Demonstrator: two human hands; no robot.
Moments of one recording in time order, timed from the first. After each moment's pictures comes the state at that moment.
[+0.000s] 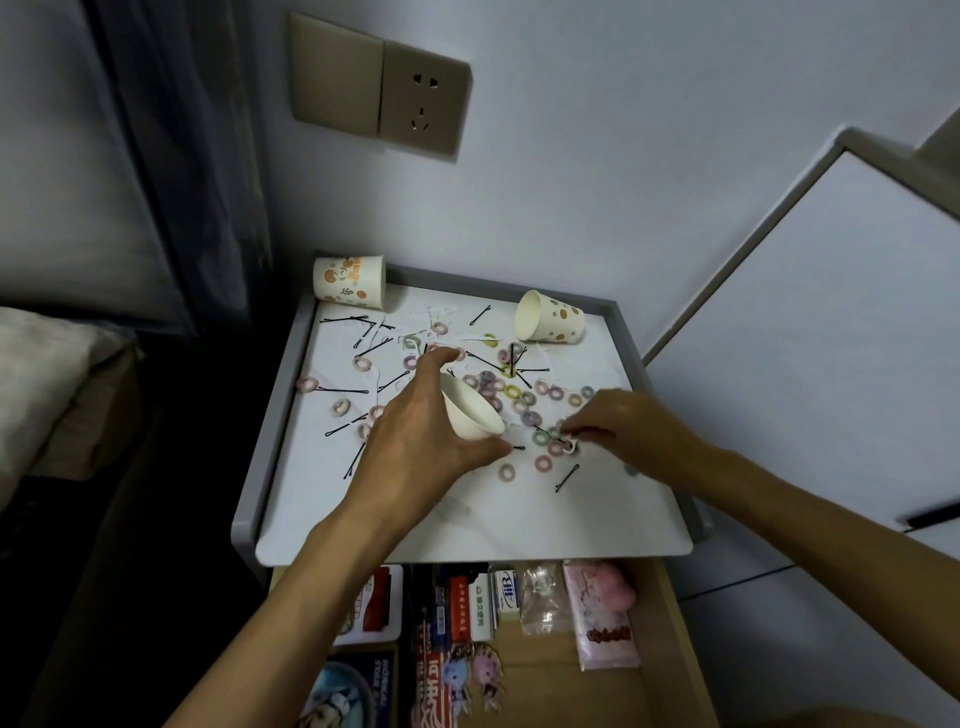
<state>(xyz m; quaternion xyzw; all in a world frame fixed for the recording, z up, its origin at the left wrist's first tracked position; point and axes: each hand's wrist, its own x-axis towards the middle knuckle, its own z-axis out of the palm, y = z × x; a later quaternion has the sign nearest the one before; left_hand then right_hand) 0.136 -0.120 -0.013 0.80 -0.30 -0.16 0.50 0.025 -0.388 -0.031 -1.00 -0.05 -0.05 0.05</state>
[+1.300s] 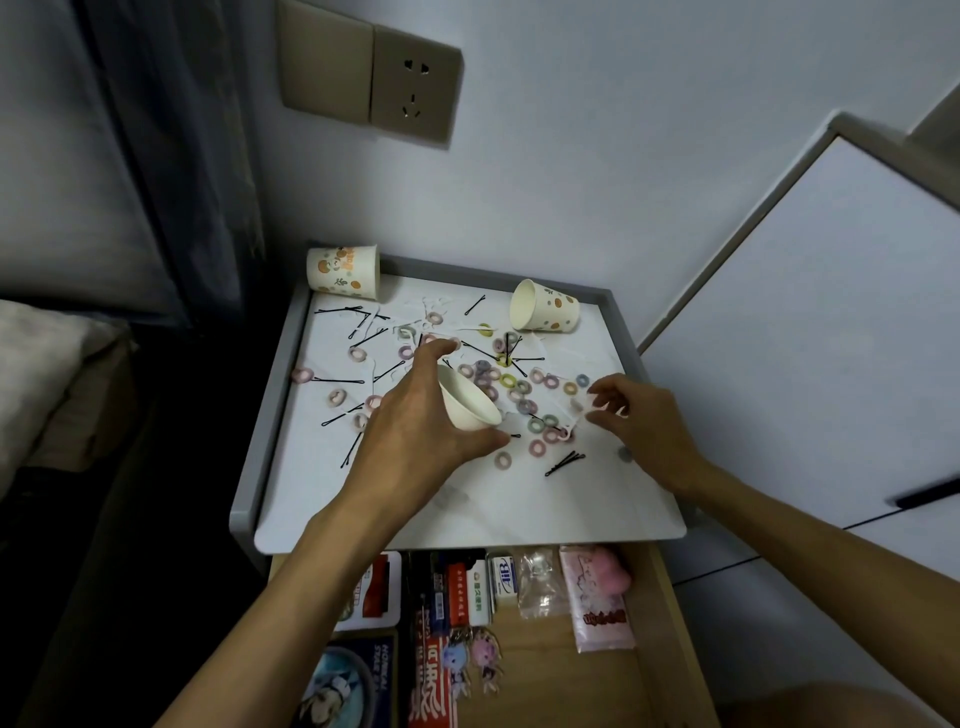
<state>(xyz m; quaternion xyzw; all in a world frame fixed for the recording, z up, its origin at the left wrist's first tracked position) 0.132 -0.119 -0.011 0.80 -0.30 -0.16 0.50 0.004 -0.386 -0.048 -0.93 0.25 -0.14 0.23</state>
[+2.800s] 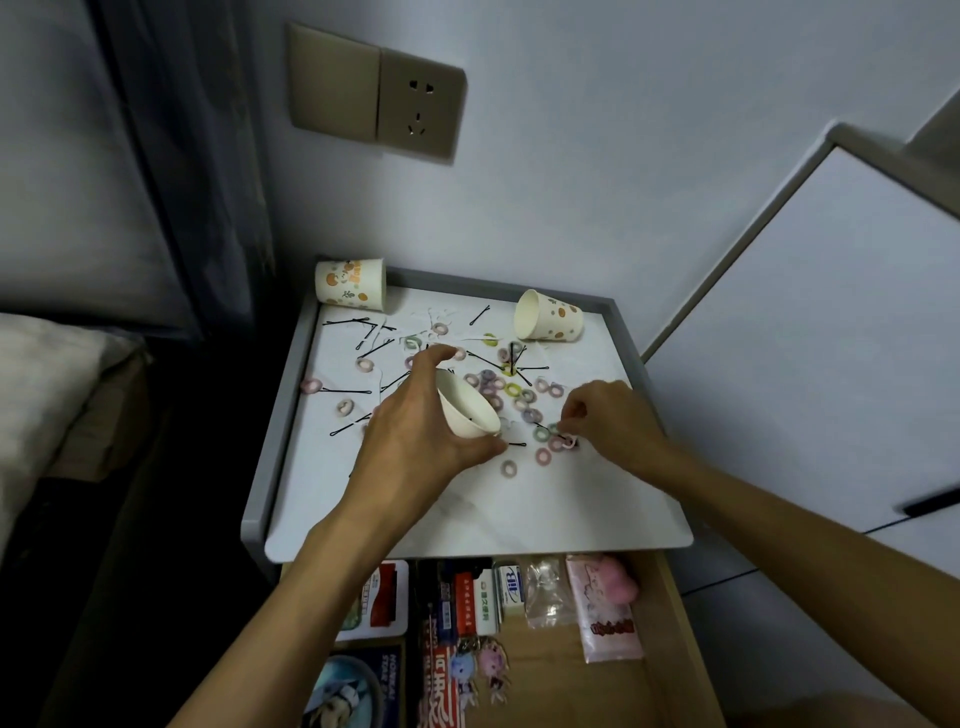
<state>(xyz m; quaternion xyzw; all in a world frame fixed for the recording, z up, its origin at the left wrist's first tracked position) 0.133 -0.114 -0.011 0.80 -0.30 -0.14 0.50 0.046 -0.362 -0.039 -0.95 0.29 0.03 0.11</state>
